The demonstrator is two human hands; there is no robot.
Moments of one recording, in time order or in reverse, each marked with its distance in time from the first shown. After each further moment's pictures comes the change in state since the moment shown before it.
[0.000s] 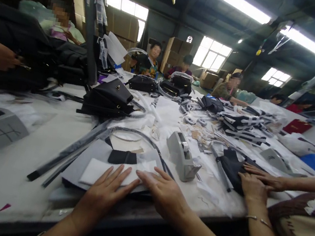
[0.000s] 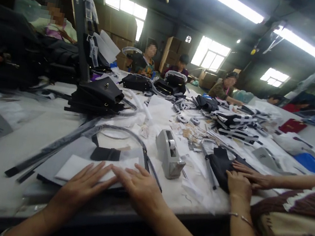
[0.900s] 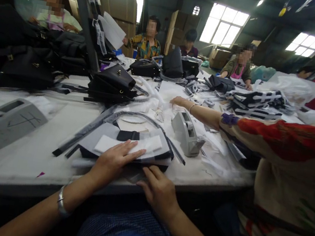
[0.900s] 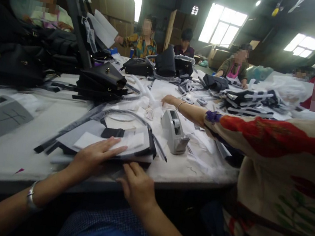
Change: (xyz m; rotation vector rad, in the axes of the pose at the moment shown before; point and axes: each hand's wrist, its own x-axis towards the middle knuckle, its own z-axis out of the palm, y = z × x) left_hand 0.011 -0.013 -0.010 -0.353 -0.246 -0.148; right_hand -0.040 -0.070 0.054 0.073 0.107 0.443
